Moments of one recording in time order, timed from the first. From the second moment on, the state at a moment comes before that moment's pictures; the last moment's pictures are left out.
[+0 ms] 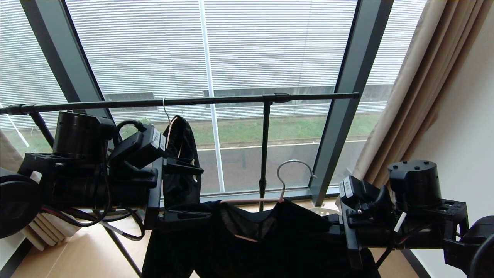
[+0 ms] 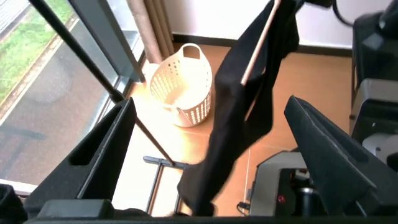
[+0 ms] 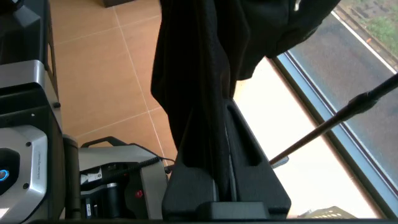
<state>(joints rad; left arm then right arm) -0.29 1.59 -0.82 -0.18 -0.86 0.62 0.45 1.72 -0.52 -0.63 0.71 -0.38</state>
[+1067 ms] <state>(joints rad) -0.31 1.63 -0.78 -0.19 -0.91 0.63 0.42 1.72 -0.51 -0.64 0.86 -0.42</state>
